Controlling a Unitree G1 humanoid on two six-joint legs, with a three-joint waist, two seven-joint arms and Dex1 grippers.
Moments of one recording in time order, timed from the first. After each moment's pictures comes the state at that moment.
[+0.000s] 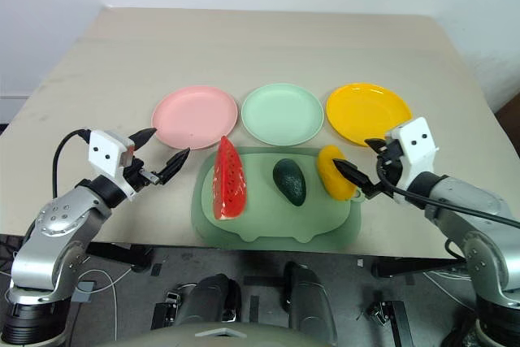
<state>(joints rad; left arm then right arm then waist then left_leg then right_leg) -0.01 0.48 0.17 -0.50 -0.35 0.44 -0.46 -0.07 -0.70 -0.36 -0.59 0.70 0.96 0.42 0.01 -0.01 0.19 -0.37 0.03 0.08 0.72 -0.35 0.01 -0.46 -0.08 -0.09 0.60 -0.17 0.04</state>
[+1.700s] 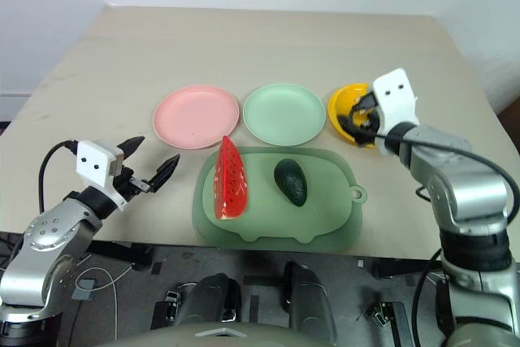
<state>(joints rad) 0.08 0.49 0.22 -0.54 -0.36 0.41 -0.44 -0.51 -0.73 -0.10 -0.23 0.36 0.92 0.34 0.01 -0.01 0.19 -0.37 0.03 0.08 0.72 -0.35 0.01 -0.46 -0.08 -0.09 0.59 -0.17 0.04</state>
